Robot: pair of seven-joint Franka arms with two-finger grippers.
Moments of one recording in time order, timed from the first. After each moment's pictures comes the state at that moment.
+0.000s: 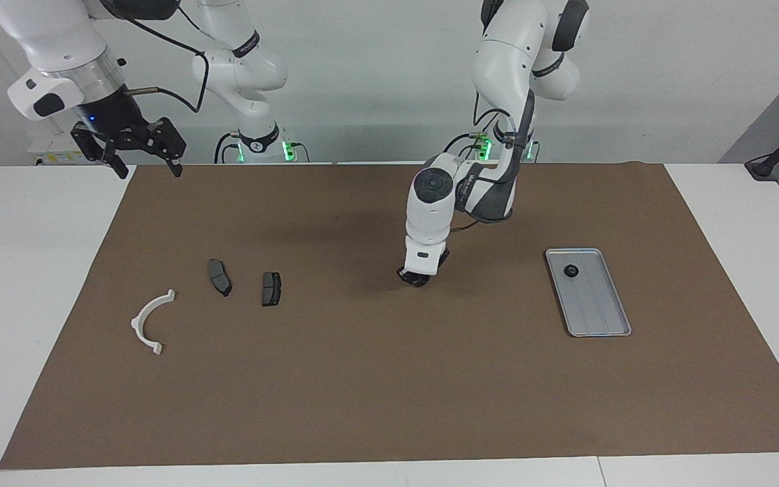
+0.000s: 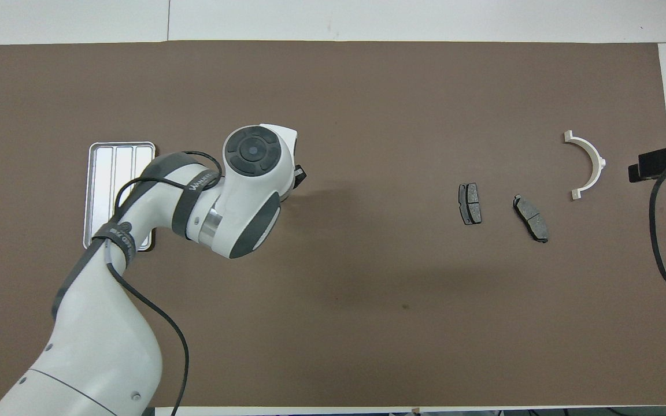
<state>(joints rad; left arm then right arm) -0.57 0.40 0.04 -1.77 0.03 2.15 -1.06 -0.03 -0.04 -0.03 -1.55 0.05 1.53 -0.03</state>
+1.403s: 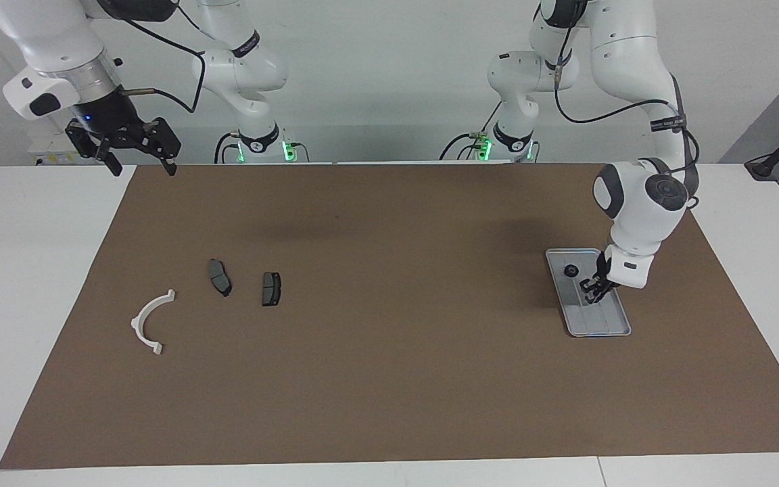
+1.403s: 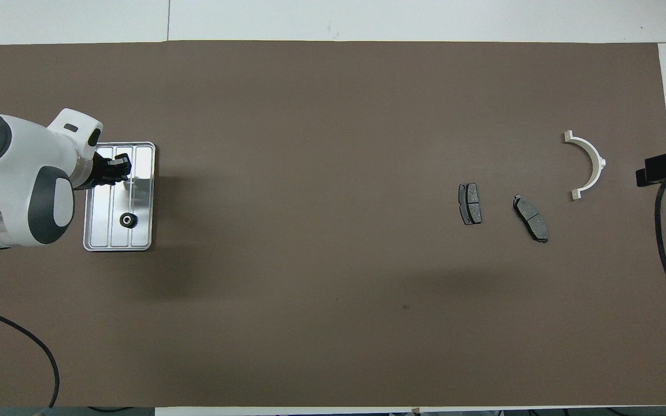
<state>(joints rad) -0.03 0.29 0.05 -2.00 0.03 2.37 -0.31 -0.03 -0.04 -0.03 -1.55 0.01 1.51 -0.03</state>
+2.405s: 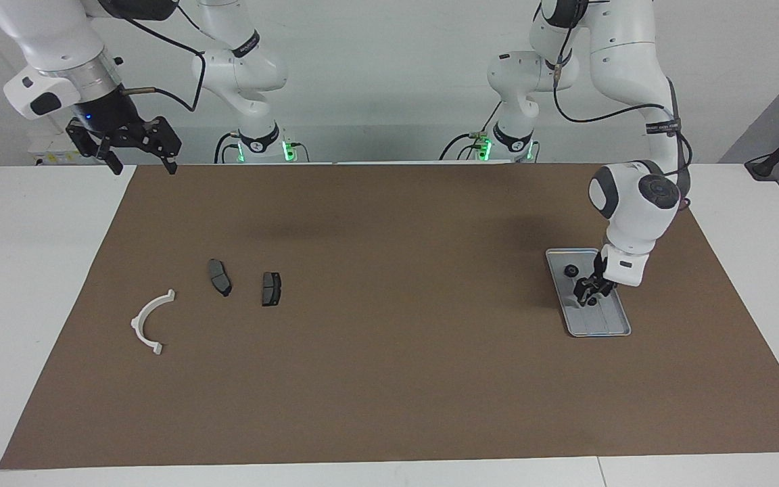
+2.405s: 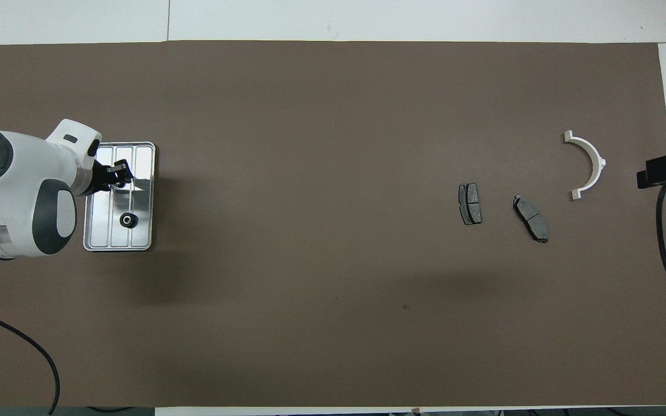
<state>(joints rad) -0.03 0.28 0.04 -2.06 0.03 2.46 -0.31 -0.03 -0.04 -0.03 -1.55 0.01 1.50 -0.03</state>
